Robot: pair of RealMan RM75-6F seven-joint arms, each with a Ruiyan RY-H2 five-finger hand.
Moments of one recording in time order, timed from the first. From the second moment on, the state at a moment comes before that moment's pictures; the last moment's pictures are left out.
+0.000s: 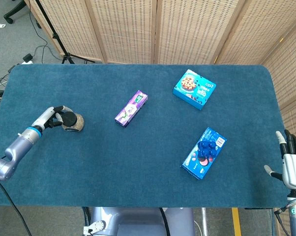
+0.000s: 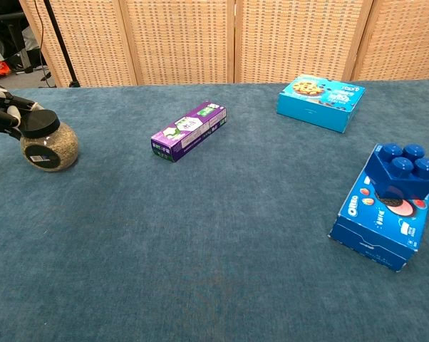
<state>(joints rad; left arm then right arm) -0.76 -1.35 -0.14 -0.95 1.51 0.45 -1.23 0.10 -1.19 0.15 -1.52 -1.35 1.47 -0.13</state>
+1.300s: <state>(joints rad) -0.78 -1.54 -0.18 -1.25 1.36 0.63 -1.10 0.09 -1.17 0.16 -1.55 -1.35 1.49 -0.10</state>
